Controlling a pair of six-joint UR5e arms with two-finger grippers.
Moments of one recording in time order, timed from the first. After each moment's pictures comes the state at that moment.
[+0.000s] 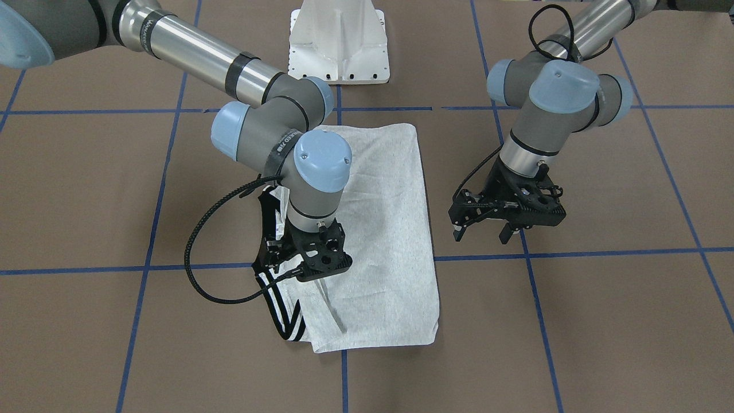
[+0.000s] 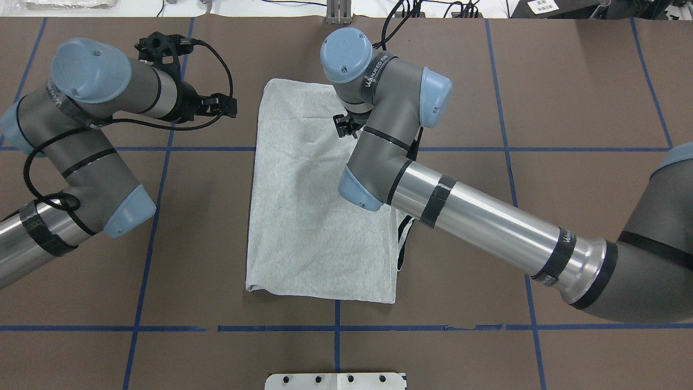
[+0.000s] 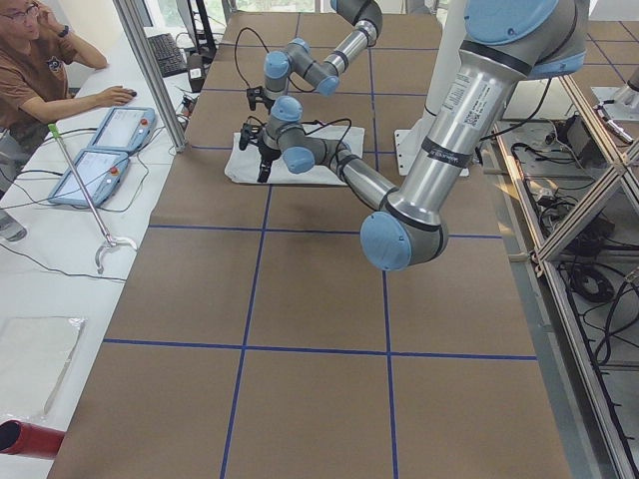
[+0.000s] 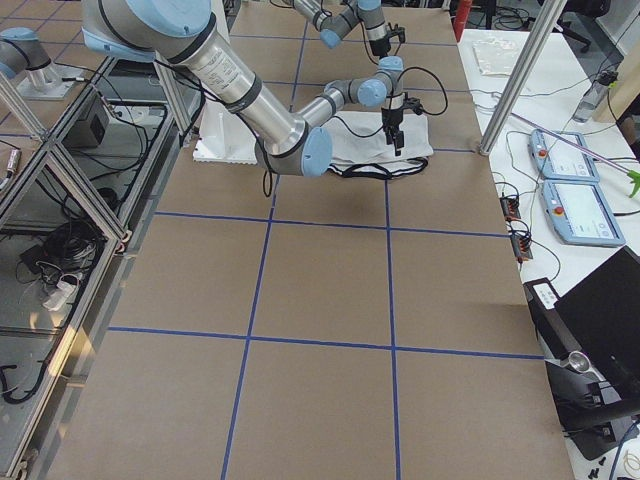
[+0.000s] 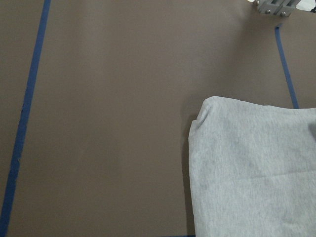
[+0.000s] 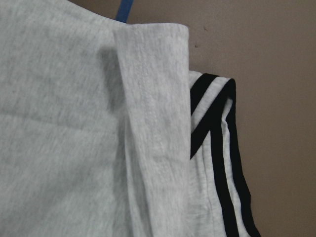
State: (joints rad) left arm -0.81 -2.05 -1.61 -2.07 -1.86 -1.10; right arm 0.65 -0.53 1.06 -1.54 1.74 0.75
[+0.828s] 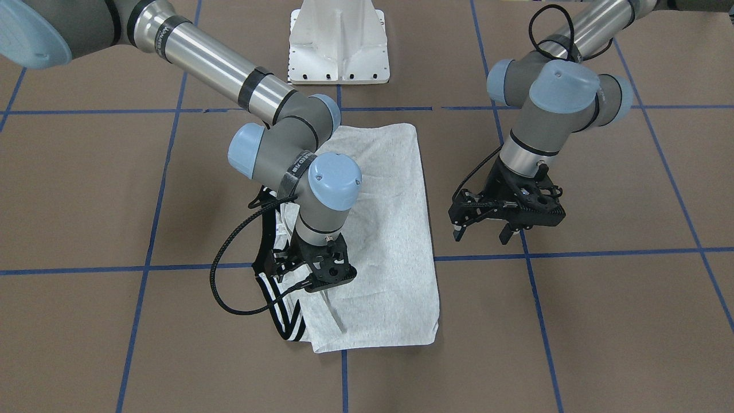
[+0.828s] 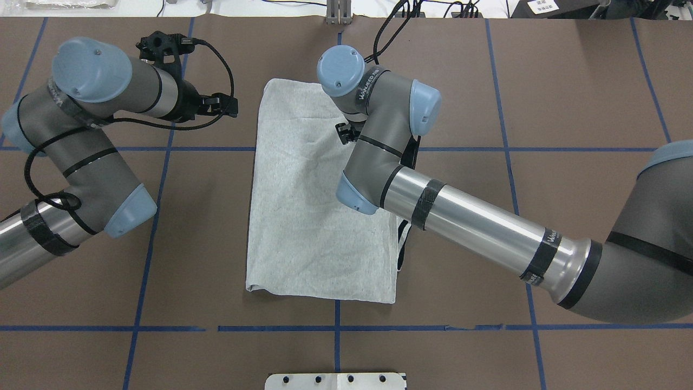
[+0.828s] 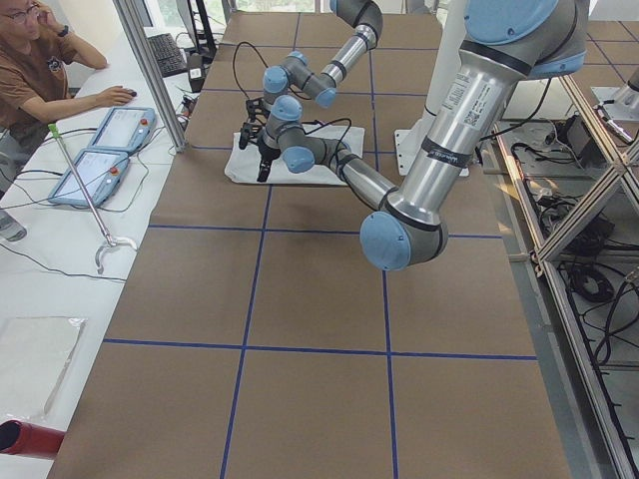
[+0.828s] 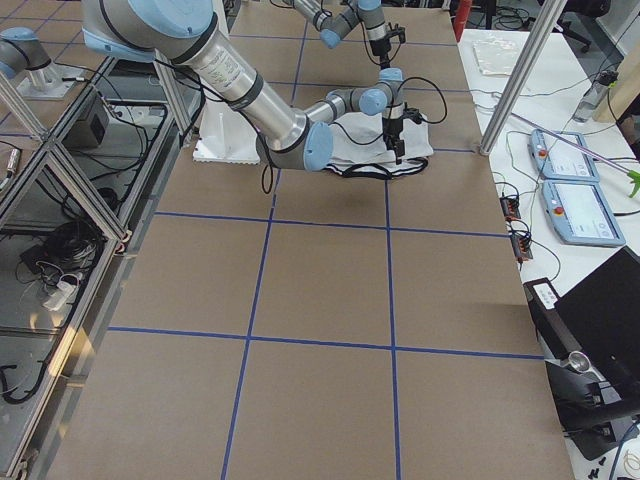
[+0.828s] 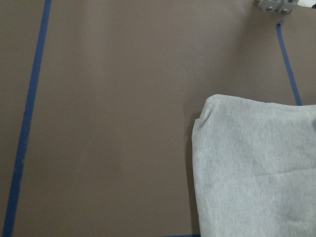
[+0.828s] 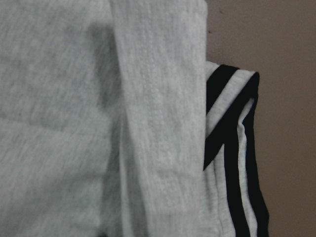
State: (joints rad) left arm -0.81 -2.06 -1.61 -2.07 -1.86 -1.10; right arm 0.65 -0.51 0.95 -1.50 1.71 0.71
